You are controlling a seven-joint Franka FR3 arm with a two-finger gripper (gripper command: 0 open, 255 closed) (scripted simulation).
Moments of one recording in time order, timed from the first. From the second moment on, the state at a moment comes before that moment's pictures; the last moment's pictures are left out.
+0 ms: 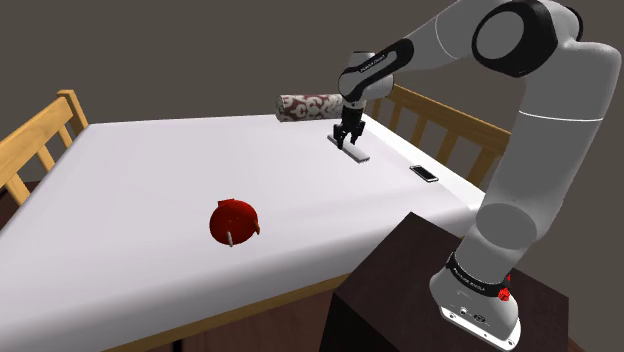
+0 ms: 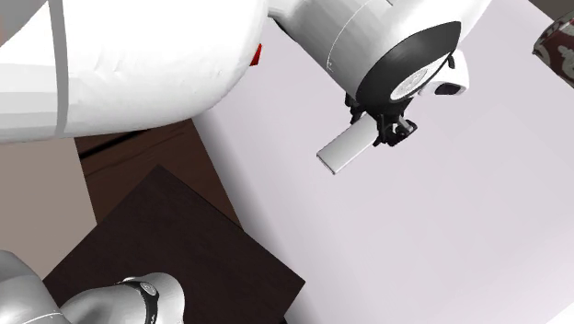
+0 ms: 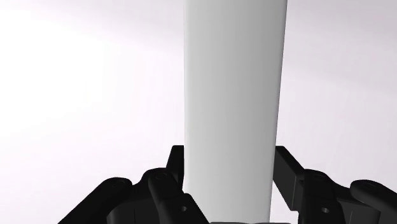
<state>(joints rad) -0.13 0.18 -0.16 -2.04 0.01 2.23 -0.05</state>
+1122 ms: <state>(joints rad) 0.10 0.13 0.00 -2.09 -0.03 2.23 0.37</state>
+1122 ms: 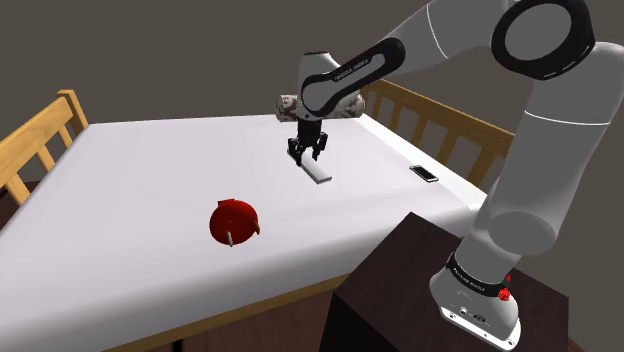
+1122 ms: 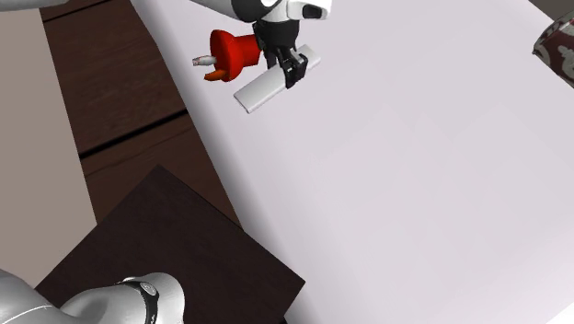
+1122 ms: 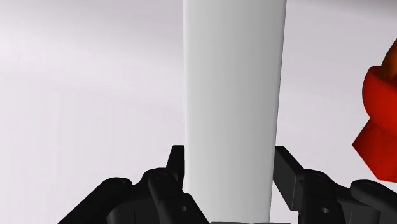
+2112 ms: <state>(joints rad) 0.20 0.25 0.07 -2.05 -0.05 2.30 0.54</state>
